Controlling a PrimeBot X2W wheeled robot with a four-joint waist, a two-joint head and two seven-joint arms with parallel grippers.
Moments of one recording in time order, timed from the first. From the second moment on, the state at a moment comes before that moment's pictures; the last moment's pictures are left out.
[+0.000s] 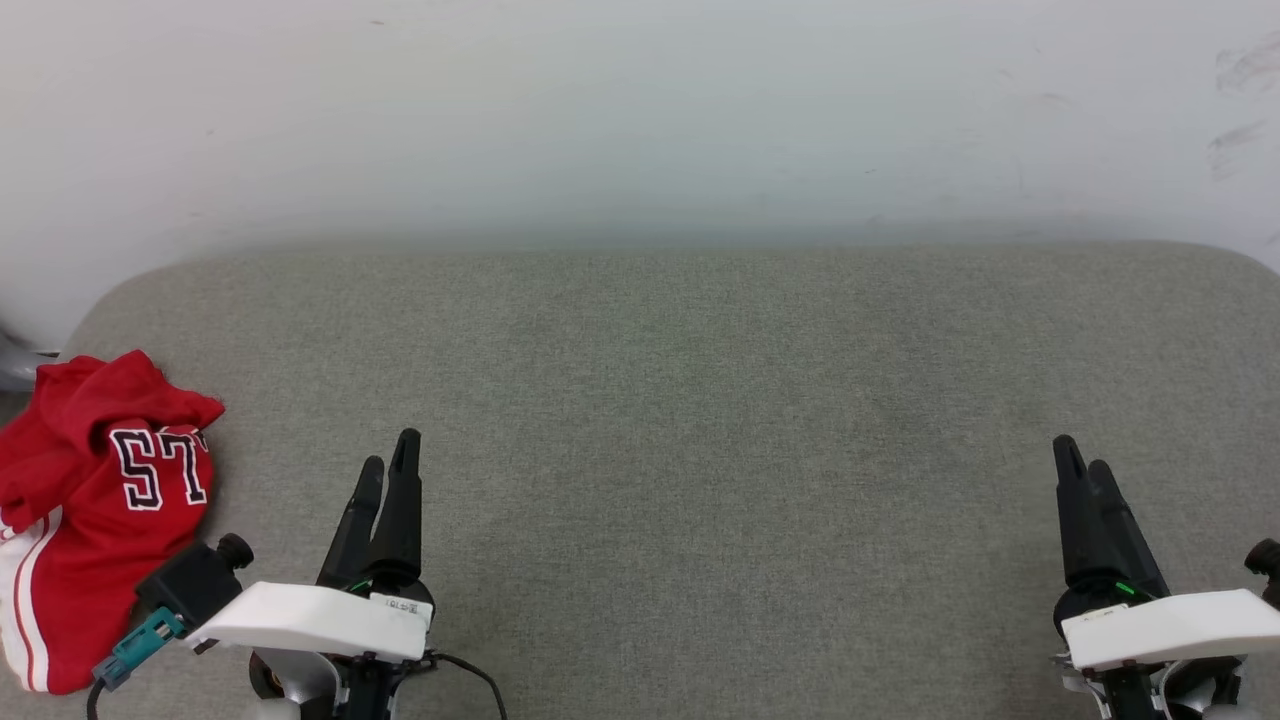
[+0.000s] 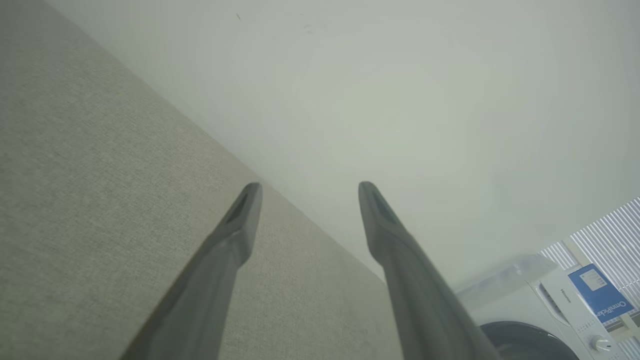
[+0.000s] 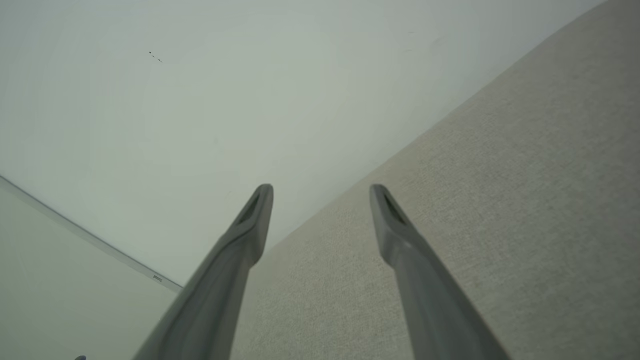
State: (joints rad) left arm -0.06 0.05 -0.01 0.09 -0.95 -0.13 -0.08; right arm -0.02 -0.06 -0.07 0.09 0.87 0.13 -0.08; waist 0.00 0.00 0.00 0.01
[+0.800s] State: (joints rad) left arm -0.05 0.07 -0.06 0.08 -0.46 -0.09 -0.15; right arm -0.02 -0.07 -0.04 0.05 0.41 0.13 -0.07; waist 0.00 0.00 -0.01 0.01
